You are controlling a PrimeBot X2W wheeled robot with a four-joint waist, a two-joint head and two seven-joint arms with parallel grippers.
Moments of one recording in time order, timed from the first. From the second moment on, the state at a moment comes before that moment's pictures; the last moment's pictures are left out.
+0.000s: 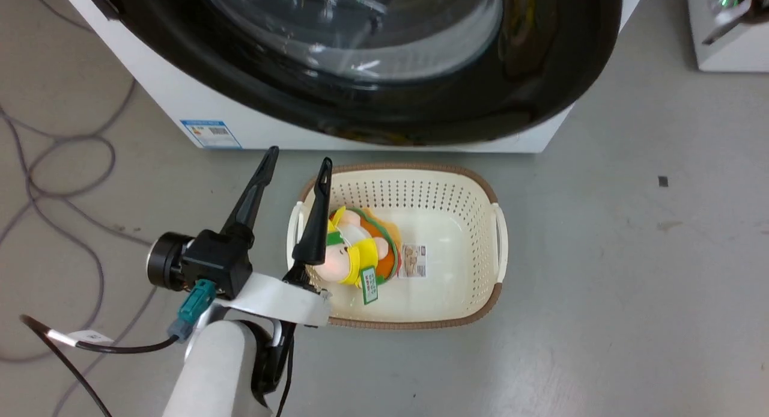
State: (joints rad) left arm -0.32 0.05 -0.16 0.10 -0.12 -0.11 -0.26; right arm -1.55 -0.40 0.86 1.04 1.86 0.13 0.76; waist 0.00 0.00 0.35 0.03
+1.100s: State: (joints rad) left arm -0.10 0.05 -0.16 0.22 -0.11 -0.08 -0.26; right arm -1.11 -0.49 1.04 0.48 2.04 0.13 0.77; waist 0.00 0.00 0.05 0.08
